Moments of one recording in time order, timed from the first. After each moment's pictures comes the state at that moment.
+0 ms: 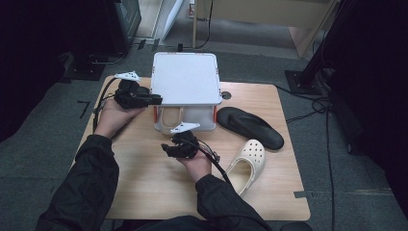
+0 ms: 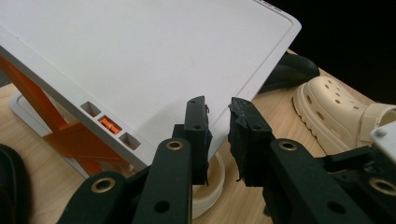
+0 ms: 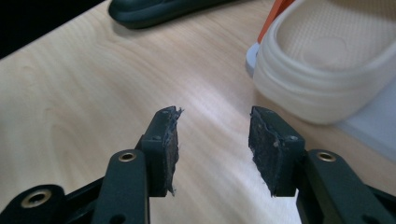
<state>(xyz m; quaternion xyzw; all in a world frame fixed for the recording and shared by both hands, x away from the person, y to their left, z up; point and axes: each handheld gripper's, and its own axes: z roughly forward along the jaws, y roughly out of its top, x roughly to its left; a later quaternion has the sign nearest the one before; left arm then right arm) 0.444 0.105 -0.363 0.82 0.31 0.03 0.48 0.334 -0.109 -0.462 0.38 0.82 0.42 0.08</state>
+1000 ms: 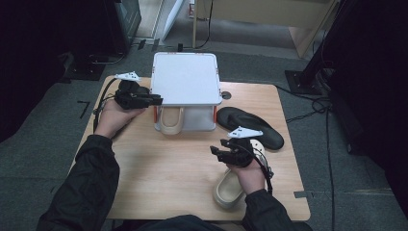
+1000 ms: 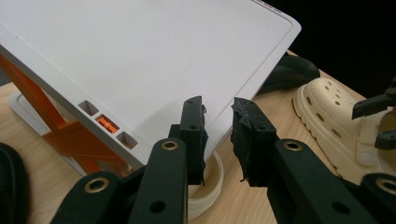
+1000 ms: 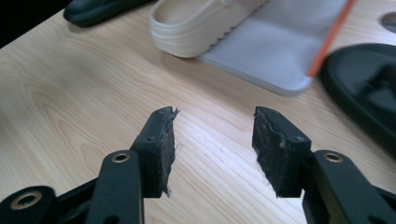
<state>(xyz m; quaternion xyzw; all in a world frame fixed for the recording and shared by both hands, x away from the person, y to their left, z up) 0.442 0.104 -0.362 0.82 0.32 0.03 0.48 0.283 -0.255 -0.417 0.45 0.78 0.41 0.13</state>
